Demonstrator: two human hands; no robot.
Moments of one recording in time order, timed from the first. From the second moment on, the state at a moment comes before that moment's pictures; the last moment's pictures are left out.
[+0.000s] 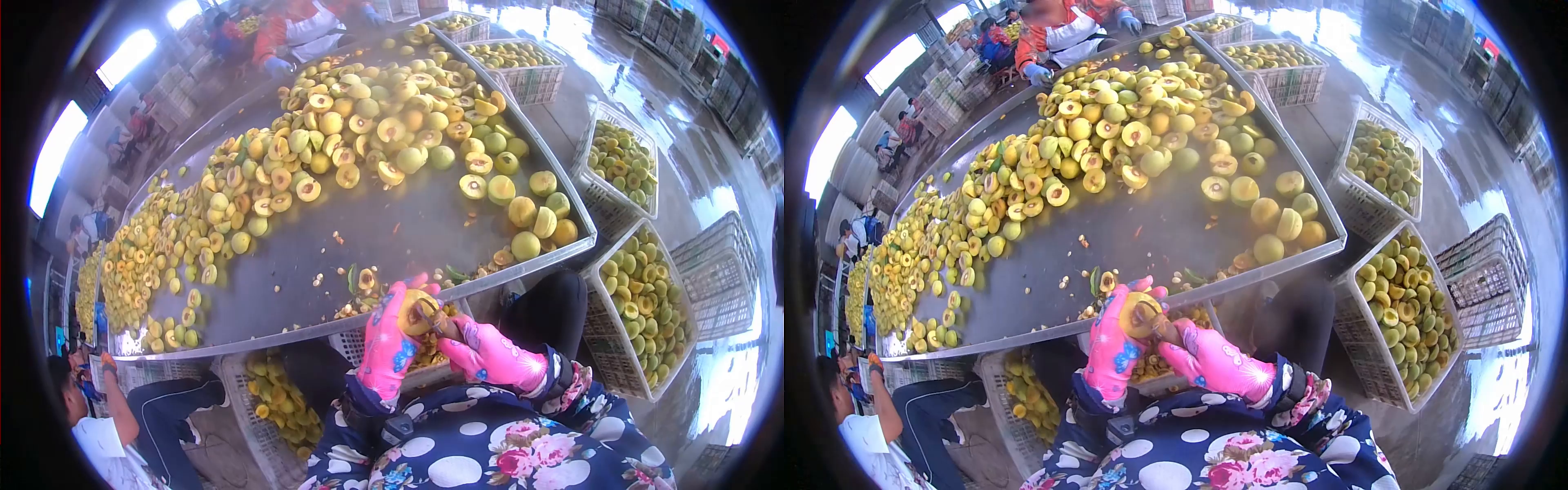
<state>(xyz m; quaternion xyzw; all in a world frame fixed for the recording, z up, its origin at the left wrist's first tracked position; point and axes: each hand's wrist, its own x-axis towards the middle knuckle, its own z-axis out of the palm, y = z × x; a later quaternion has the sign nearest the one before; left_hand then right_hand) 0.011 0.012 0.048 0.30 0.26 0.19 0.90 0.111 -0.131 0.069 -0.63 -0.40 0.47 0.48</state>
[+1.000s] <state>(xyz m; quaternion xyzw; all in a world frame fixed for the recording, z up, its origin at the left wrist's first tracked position) 0.007 0.012 0.010 0.48 0.32 0.17 0.80 0.115 -0.127 0.010 -0.66 -0.51 0.42 0.36</state>
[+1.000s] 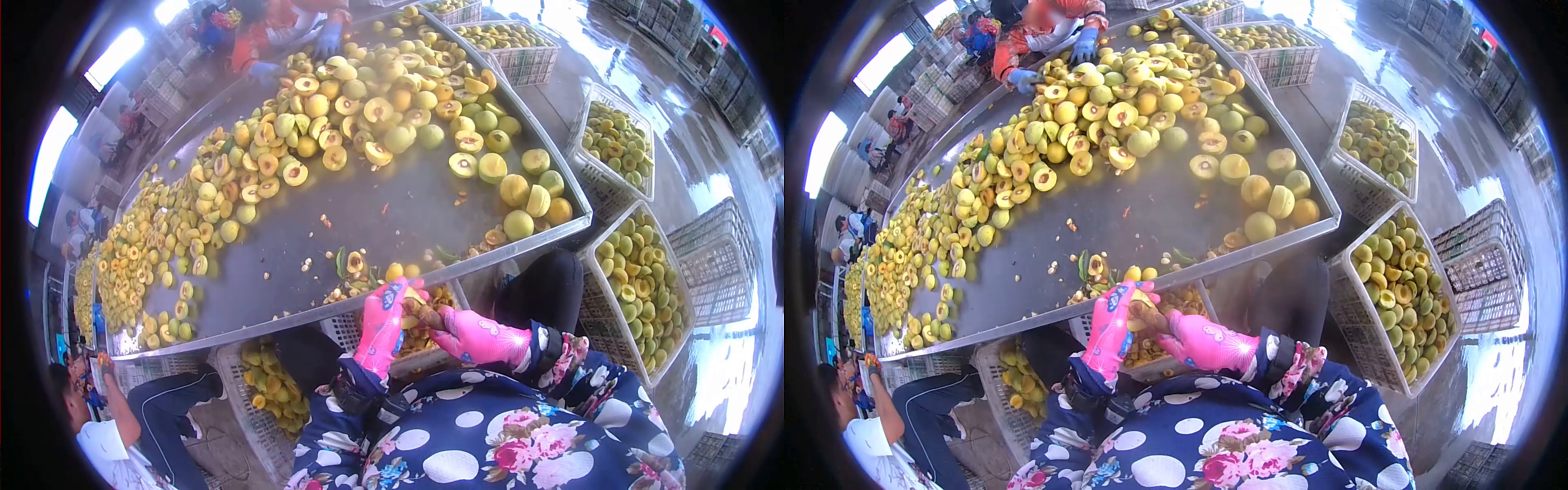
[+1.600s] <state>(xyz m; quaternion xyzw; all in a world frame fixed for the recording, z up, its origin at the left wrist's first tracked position) 0.009 0.010 -0.021 0.53 0.38 0.23 0.72 0.109 -0.123 0.003 -0.71 -0.53 0.38 0.28</state>
